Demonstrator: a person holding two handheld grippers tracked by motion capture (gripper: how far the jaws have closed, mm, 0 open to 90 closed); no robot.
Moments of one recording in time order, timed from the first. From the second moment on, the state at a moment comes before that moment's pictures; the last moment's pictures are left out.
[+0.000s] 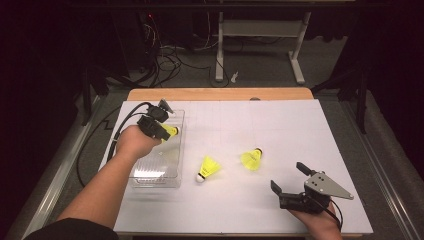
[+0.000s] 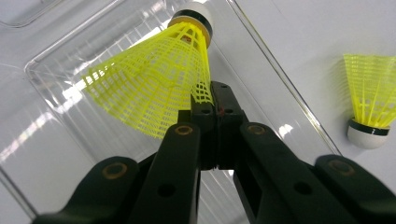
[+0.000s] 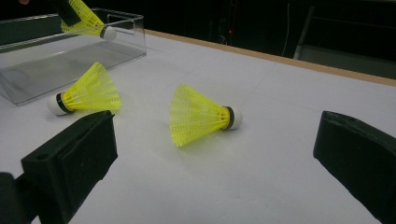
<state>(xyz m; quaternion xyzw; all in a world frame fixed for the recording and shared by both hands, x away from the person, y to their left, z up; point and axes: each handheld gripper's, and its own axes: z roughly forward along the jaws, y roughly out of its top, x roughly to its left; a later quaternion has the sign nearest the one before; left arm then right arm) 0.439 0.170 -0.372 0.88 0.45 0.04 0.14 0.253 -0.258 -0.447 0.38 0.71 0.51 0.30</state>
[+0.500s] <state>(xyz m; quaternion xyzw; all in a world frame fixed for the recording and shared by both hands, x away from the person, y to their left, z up) 0.453 0.164 -0.386 0.87 0.46 0.04 0.14 0.254 -0.259 -0.448 0.38 0.71 0.51 0.29</state>
